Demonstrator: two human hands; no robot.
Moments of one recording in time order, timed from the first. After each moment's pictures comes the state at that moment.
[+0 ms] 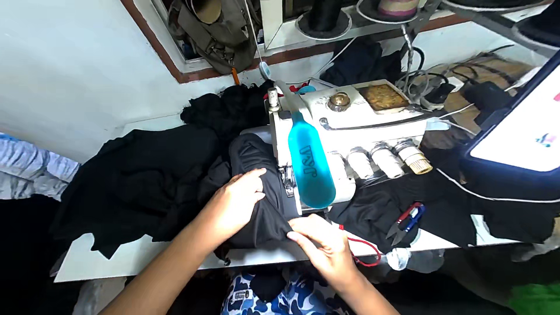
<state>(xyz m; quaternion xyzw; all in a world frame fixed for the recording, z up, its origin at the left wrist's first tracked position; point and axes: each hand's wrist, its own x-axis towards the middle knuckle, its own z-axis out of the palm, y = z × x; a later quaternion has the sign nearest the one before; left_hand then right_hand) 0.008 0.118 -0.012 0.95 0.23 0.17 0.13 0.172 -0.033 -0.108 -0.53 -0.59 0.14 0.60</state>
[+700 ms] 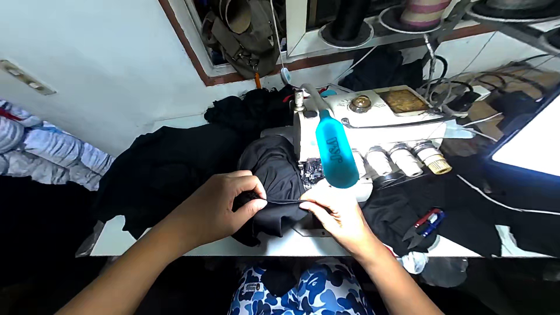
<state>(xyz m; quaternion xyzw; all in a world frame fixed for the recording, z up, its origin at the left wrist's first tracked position) -0.040 0.111 0.054 0.95 0.20 0.15 0.21 0.199 0.005 -0.079 -0.52 -0.68 0.08 0.52</state>
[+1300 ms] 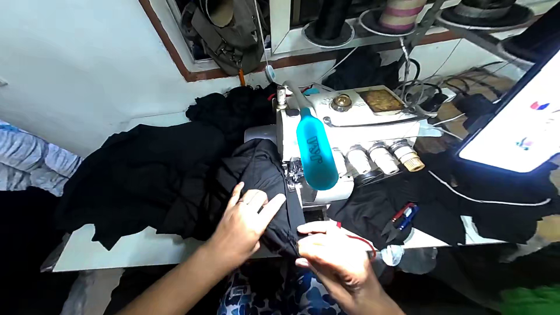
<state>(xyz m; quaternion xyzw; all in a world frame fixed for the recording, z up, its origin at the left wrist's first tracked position) -0.006 0.078 -0.042 0.97 0.17 0.19 0.04 0.178 -0.069 -0.073 -0.47 -0.68 0.13 0.55</state>
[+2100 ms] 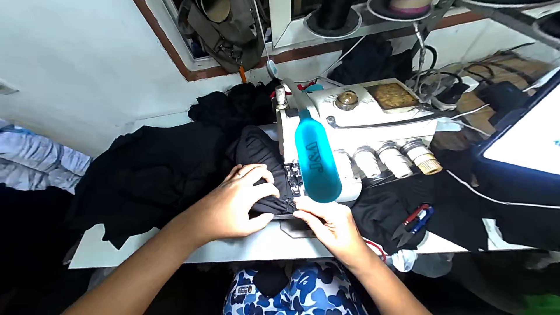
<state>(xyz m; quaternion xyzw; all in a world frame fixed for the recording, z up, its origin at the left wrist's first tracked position) 0.000 0.131 0.006 0.98 0.13 0.10 0.12 0.198 -0.009 -0.094 -0.51 -0.64 0.11 0.56</state>
